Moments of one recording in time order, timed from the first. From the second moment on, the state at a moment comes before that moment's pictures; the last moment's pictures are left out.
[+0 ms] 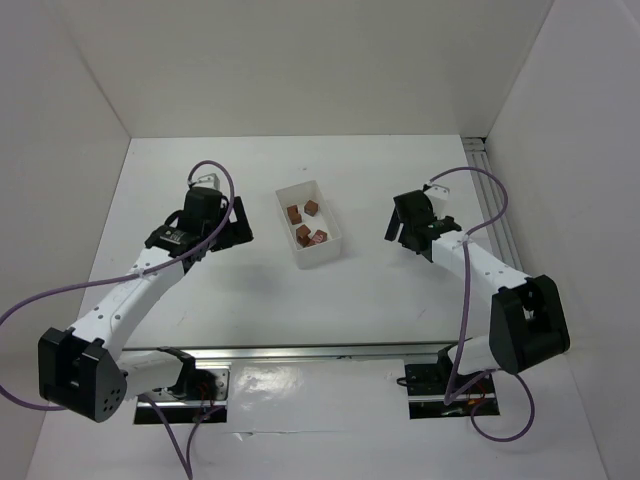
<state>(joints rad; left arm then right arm) -0.31 1.18 0.96 -0.54 -0.17 -0.53 0.34 1.39 0.89 -0.43 0.49 0.60</state>
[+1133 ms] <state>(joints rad) -0.70 2.10 2.03 -0.87 -0.34 -0.78 0.34 1.02 0.86 -0.51 0.54 0.61</state>
